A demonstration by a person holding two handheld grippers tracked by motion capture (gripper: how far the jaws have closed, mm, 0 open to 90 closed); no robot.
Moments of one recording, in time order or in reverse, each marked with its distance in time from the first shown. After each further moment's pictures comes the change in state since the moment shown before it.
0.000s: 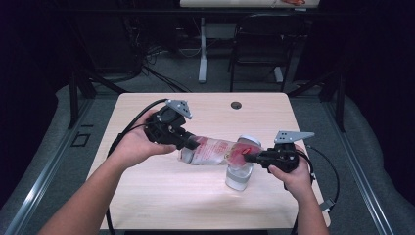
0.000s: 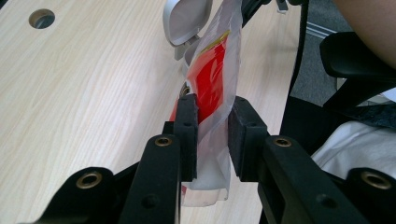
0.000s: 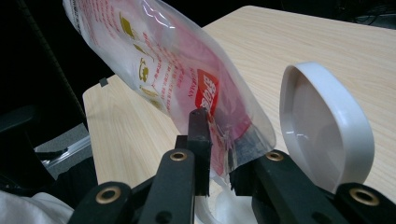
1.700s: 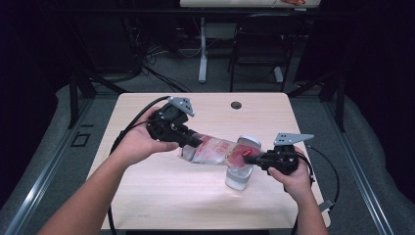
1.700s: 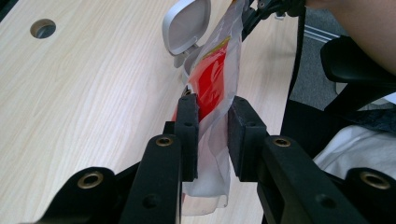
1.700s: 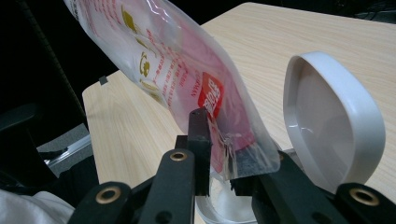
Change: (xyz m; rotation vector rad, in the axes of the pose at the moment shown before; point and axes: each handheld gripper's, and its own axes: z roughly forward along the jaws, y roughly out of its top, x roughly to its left) left arm 0.001 0.007 -0.001 -0.012 -0.001 0.014; right arm 0.003 -0.004 0.001 0.004 -0.006 0.007
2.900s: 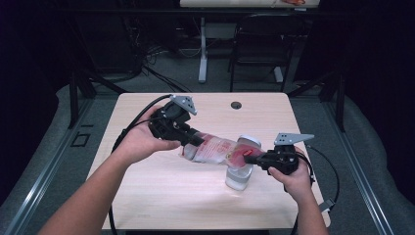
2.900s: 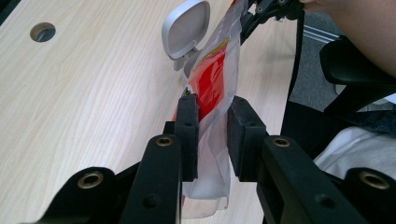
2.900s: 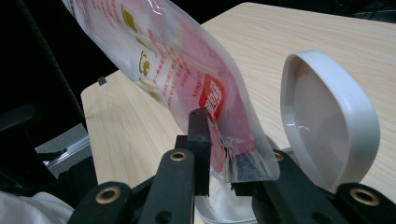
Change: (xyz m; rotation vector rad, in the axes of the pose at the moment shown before) left arm 0.000 0.005 0.001 0.002 -0.004 0.006; right arm -0.001 -0.001 0.000 -0.001 -0.004 0.004
